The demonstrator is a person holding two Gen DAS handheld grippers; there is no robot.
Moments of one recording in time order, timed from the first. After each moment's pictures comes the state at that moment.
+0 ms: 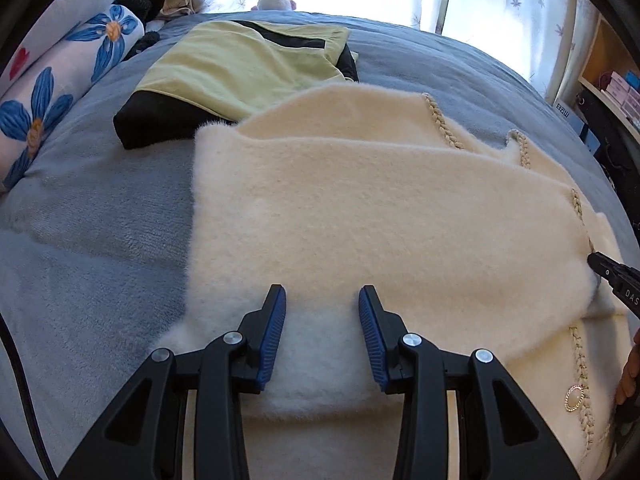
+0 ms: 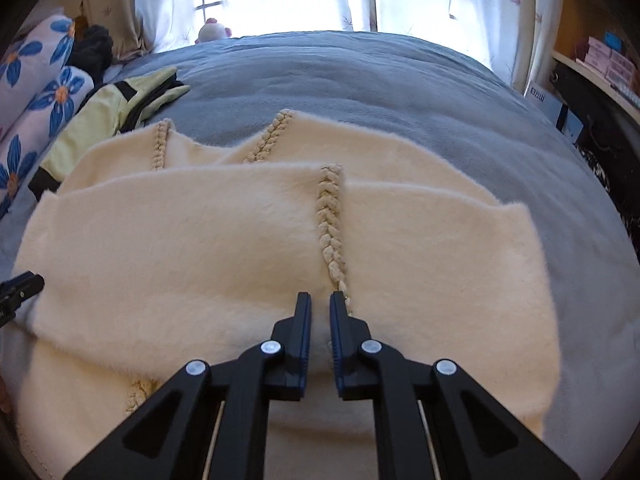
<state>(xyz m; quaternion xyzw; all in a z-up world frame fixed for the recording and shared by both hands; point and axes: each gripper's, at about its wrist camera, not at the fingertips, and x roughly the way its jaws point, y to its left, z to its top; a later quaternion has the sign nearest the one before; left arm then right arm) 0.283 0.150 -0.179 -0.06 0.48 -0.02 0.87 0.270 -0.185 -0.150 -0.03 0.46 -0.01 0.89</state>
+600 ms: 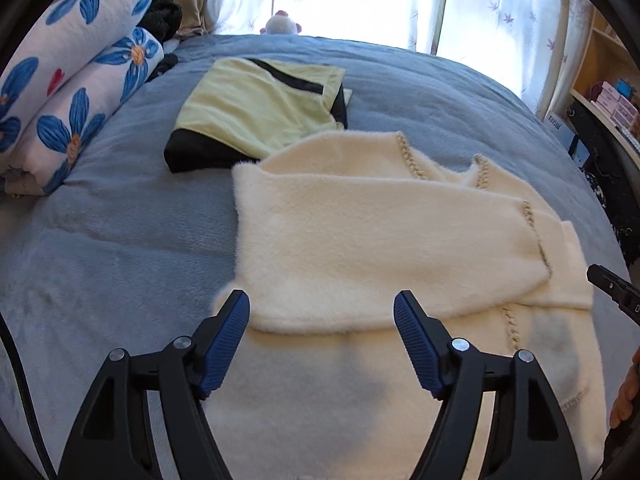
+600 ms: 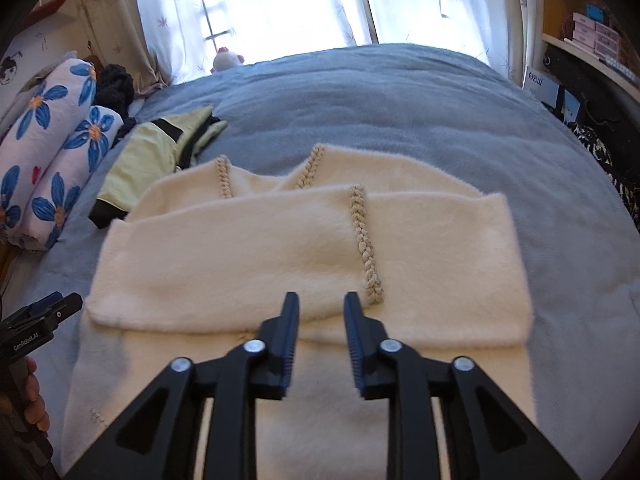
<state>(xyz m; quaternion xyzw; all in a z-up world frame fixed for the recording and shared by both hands) 0.219 0.147 -0.088 -0.06 0.46 -0.01 0.88 0.193 -0.182 -0.060 0.04 0.43 0.03 0.90</state>
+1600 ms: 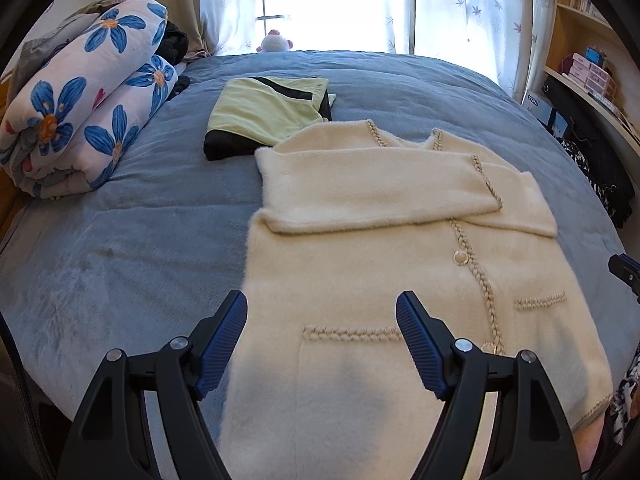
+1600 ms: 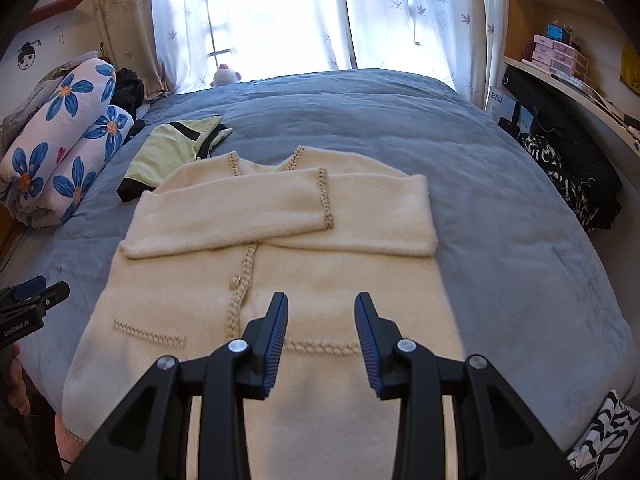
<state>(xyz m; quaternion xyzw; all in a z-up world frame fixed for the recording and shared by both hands) 0.063 0.135 -0.028 -0.01 0.45 -0.01 0.89 0.024 -0.204 -0.012 0.02 0.42 0.00 0.91</state>
